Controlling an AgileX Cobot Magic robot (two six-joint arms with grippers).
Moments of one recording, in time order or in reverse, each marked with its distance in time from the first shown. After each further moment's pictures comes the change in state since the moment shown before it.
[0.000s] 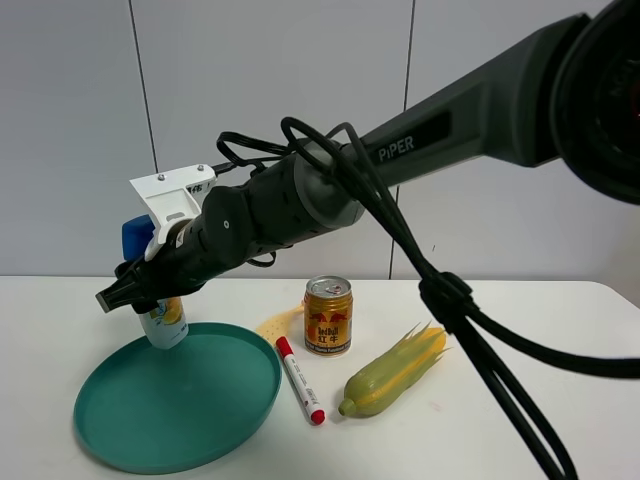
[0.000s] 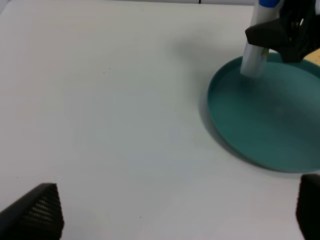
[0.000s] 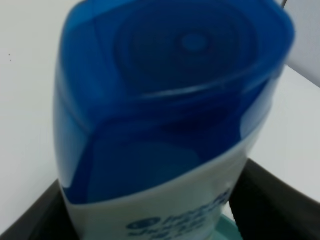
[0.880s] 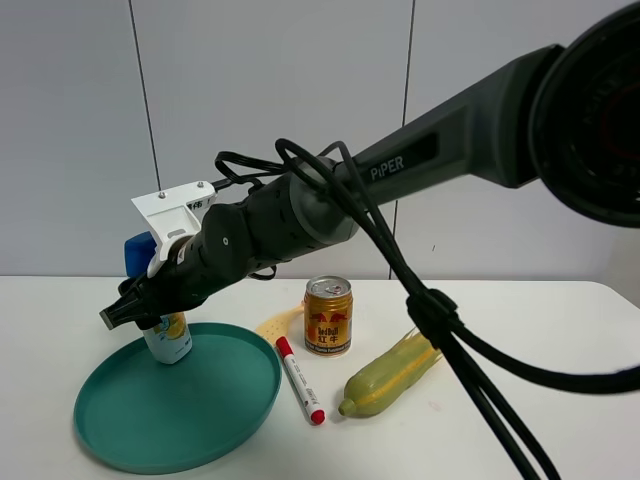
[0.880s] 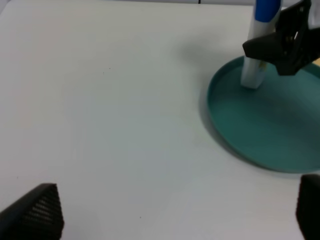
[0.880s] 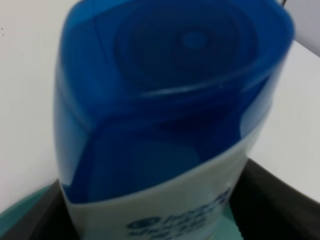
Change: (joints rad) left arm 0.000 0.000 0.000 0.000 0.000 0.001; right arm 0.000 0.032 -0.001 -0.003 0.009 -0.001
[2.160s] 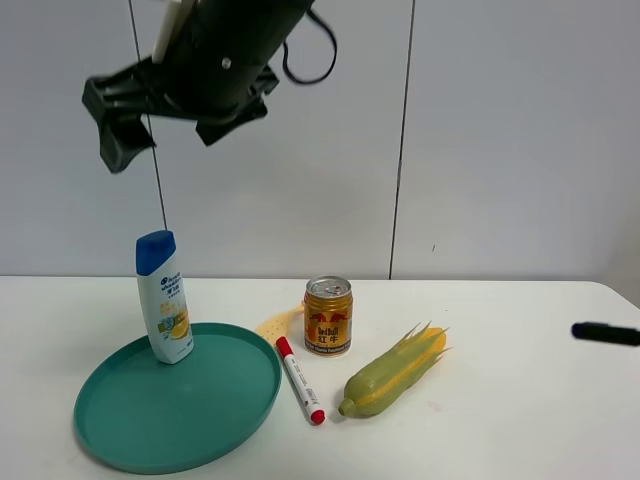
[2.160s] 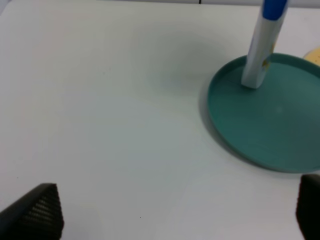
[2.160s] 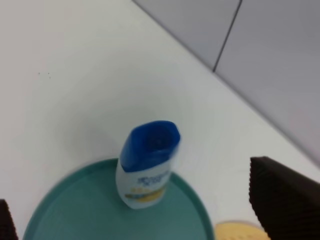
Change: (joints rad) left arm 0.000 0.000 0.000 0.001 0.000 0.000; right arm 0.018 -0.488 -0.001 -0.017 0.572 -0.025
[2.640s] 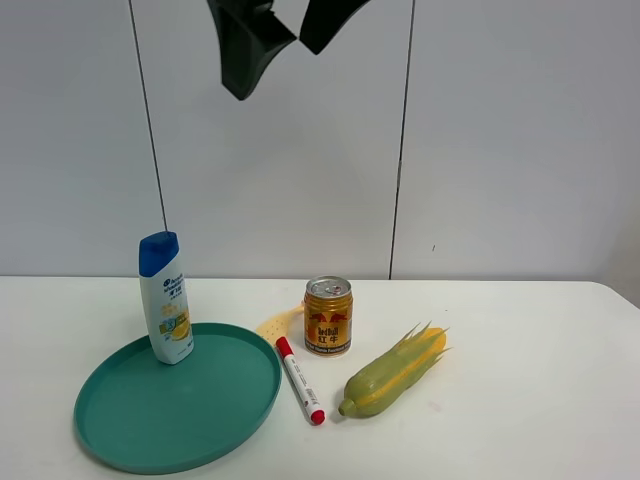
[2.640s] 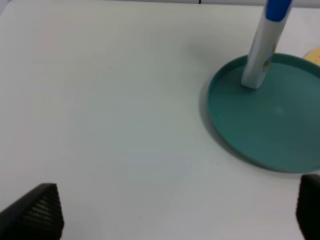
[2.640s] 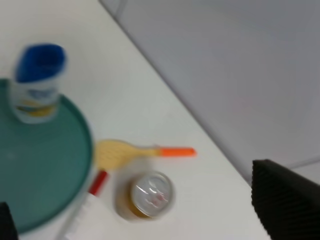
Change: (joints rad) left arm 0.000 0.000 0.000 0.000 0.000 0.000; right arm -0.023 -0.218 -0.002 -0.275 0.358 -0.016
